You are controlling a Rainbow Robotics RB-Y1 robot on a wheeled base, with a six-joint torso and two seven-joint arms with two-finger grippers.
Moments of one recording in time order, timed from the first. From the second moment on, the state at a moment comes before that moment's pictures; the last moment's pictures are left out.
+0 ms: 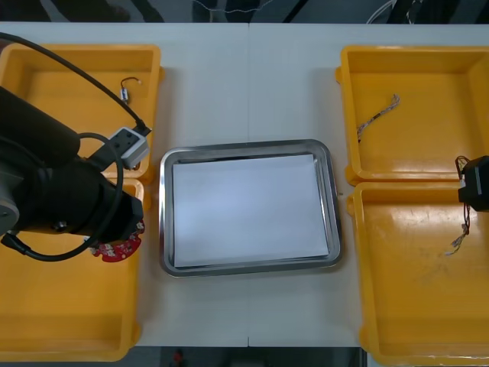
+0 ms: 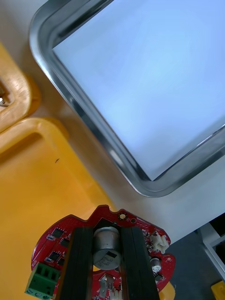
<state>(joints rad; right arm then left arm) -0.23 -0.84 -0.27 -2.31 -1.04 1.92 1.04 -0.44 0.86 -0.27 -2.45 0.91 1.83 -1.10</state>
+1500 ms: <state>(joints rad) -0.30 -0.95 -0.27 -2.41 -1.23 1.92 1.13 -0.62 0.64 -0.77 -2.00 0.59 1.47 -0.96</state>
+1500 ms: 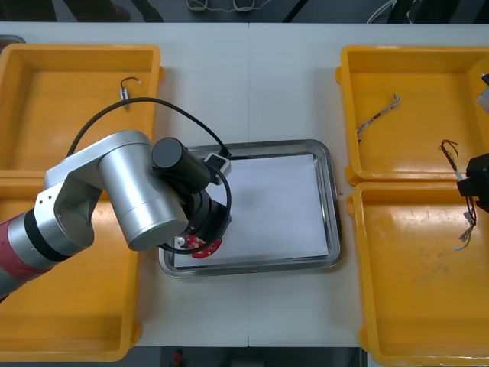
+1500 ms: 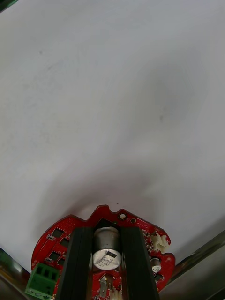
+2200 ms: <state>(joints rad) -0.30 -0.97 -0.25 -2.49 -1.23 1.92 1.13 -0.64 0.59 -0.69 -2.04 0.58 1.57 -0.91</state>
